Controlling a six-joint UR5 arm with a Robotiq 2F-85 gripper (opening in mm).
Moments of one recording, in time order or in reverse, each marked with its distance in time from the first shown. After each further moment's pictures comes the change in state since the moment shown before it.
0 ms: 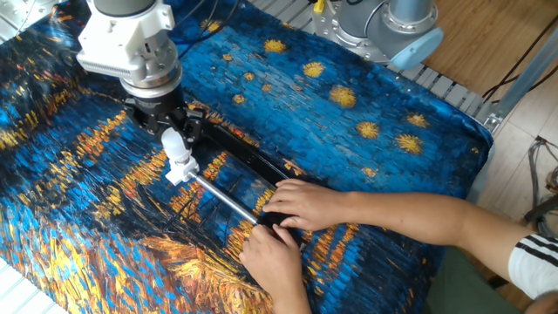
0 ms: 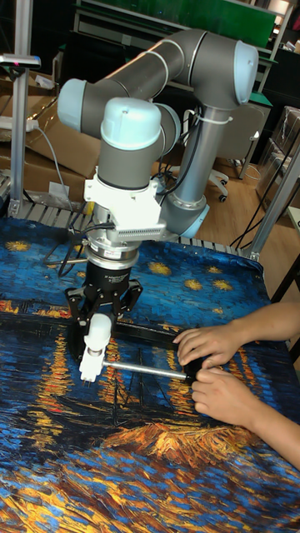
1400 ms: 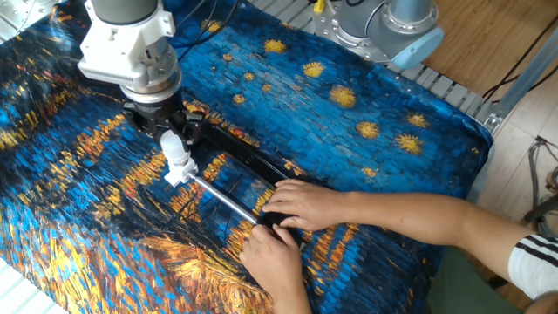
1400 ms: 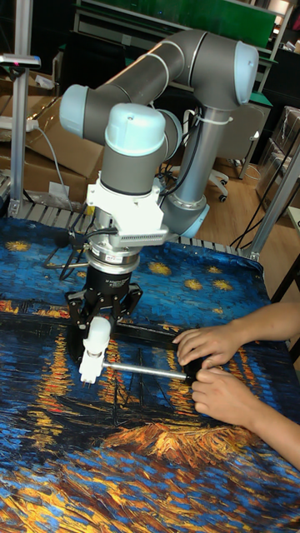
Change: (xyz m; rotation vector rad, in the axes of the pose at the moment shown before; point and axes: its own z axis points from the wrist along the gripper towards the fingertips) arm -0.005 -0.003 0.006 0.023 -0.002 0.015
